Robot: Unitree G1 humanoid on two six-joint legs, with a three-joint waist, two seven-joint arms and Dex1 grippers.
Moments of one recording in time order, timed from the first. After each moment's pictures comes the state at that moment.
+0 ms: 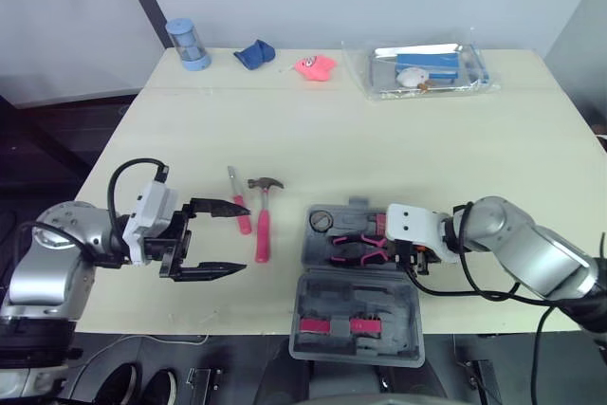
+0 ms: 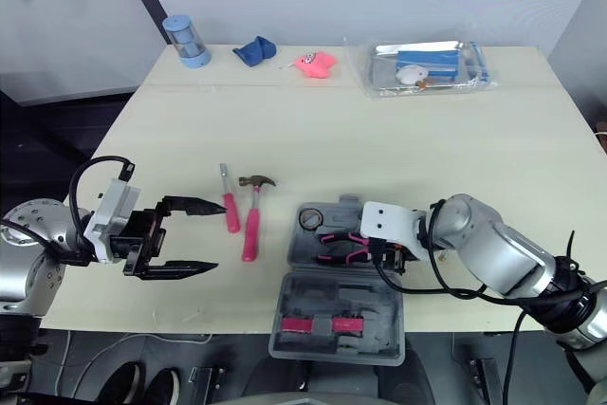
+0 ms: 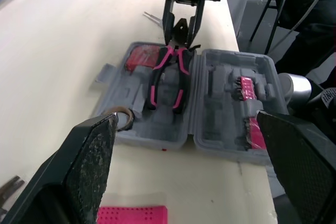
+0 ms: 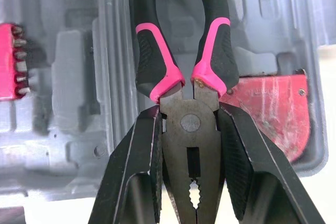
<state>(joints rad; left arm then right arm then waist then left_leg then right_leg) -0.11 0.95 0.19 -0.02 -0.59 0.08 -1.56 -0.61 -0.82 0.64 -0.50 0.10 0.96 0.93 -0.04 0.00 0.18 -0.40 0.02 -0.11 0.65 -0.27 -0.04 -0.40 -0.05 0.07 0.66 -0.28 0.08</state>
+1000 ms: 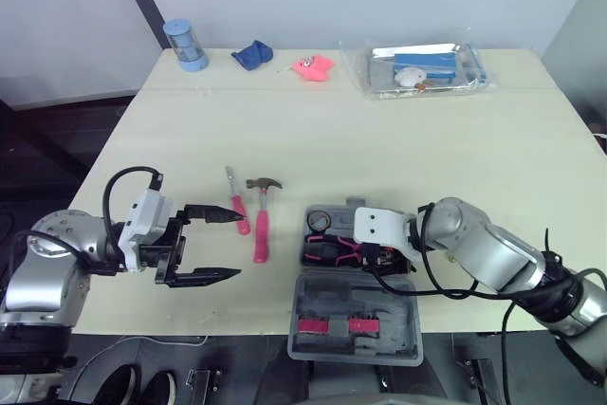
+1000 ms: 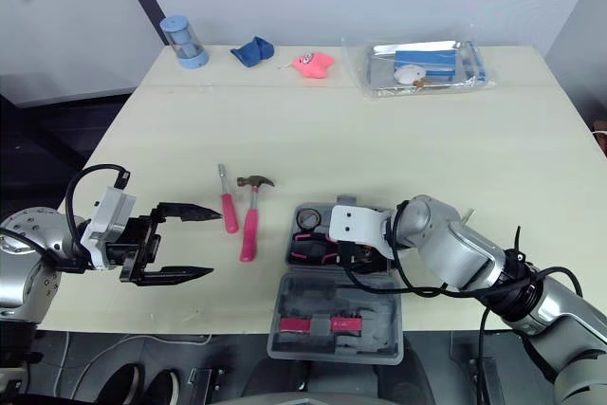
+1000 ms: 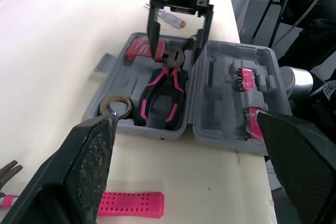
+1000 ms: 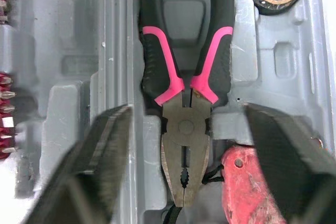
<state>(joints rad) -0.09 0.95 0.19 0.01 -0.59 0.04 -1.56 -0.67 -0.66 0.71 -0.41 0.03 0.96 0.93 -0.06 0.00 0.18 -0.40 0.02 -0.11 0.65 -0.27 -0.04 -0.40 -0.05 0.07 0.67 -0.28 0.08</state>
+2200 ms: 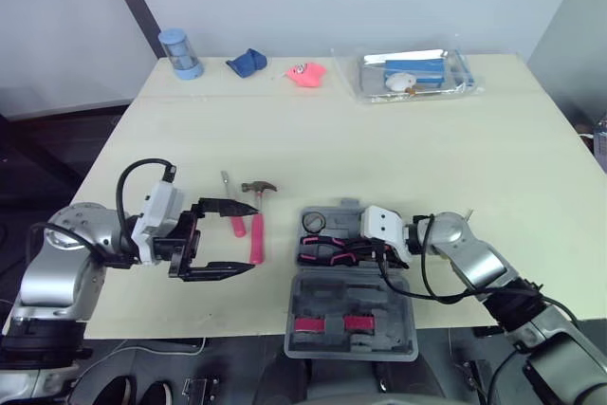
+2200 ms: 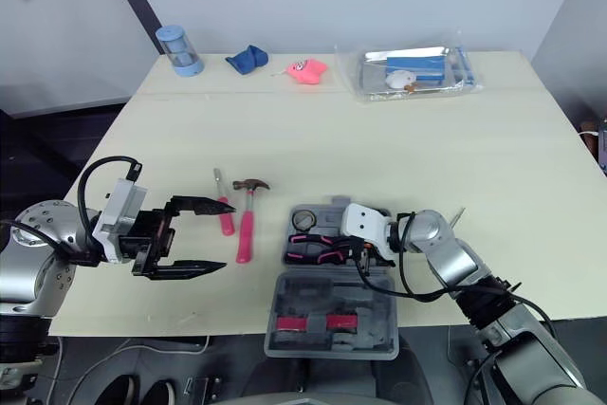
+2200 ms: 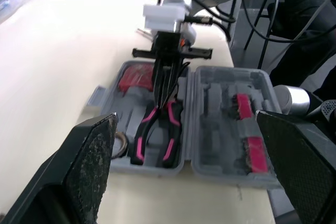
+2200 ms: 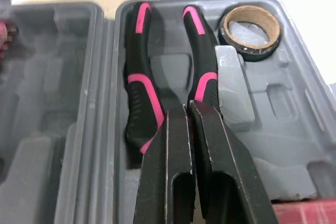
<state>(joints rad) -0.13 0.90 0.19 -0.07 -0.59 0.13 -1.54 -0.47 -0.45 0.51 0.13 0.01 0.23 0.99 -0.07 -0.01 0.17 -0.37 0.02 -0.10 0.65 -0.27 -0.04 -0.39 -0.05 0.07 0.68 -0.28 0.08</state>
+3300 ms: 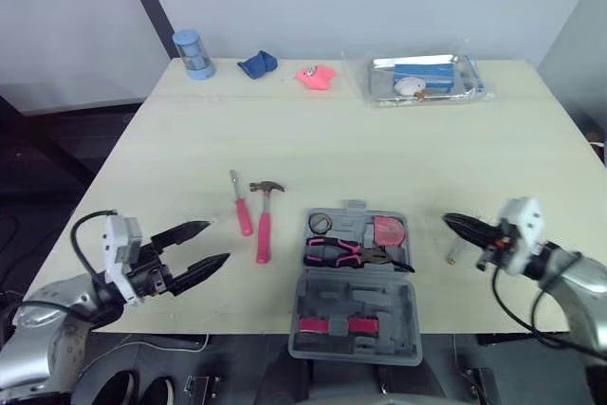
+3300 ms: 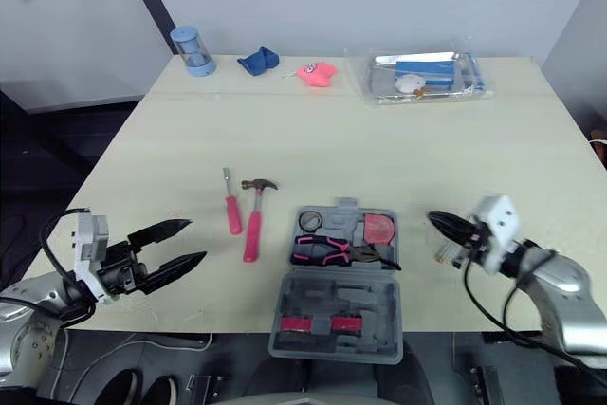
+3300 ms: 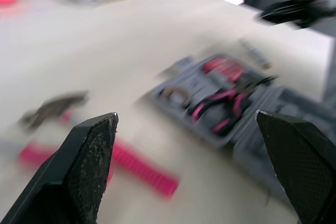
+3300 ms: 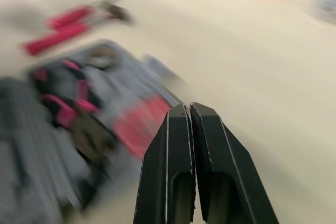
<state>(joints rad) 0.20 0.73 0.43 -0.03 -0.65 0.20 -1.21 0.06 -0.57 -0.23 -0.19 0.40 0.21 0.91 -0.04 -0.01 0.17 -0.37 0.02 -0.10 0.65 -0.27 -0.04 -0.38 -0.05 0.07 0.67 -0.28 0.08</state>
